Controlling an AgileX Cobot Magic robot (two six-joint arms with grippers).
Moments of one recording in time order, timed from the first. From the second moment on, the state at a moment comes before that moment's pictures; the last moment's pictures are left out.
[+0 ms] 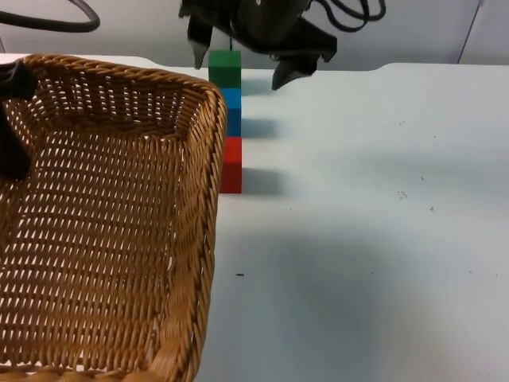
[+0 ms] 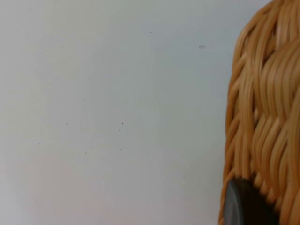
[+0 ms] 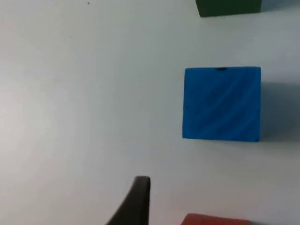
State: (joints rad) right arm 0.58 2.49 -2.29 -0.06 0.92 0.57; left arm 0.02 1.66 -0.98 -0.56 0.85 0.44
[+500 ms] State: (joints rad) right arm 0.58 2.56 -2.31 -0.15 0.85 0.62; left arm 0.02 1.66 -0.98 -0.56 0.85 0.44
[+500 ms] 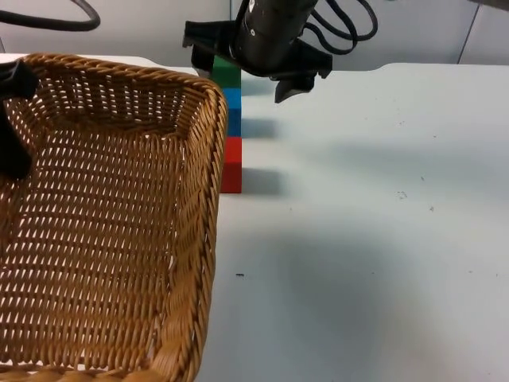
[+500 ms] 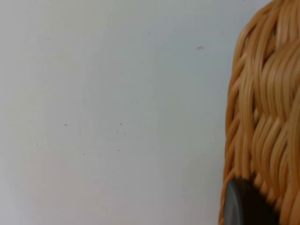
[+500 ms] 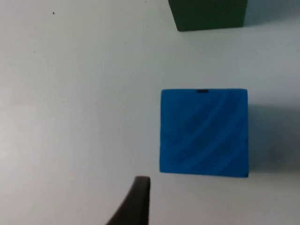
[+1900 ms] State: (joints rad) right arm 0.58 2.66 -2.31 -0.20 0.64 0.60; left arm 0.02 1.66 -0.98 -0.59 0.86 0.47
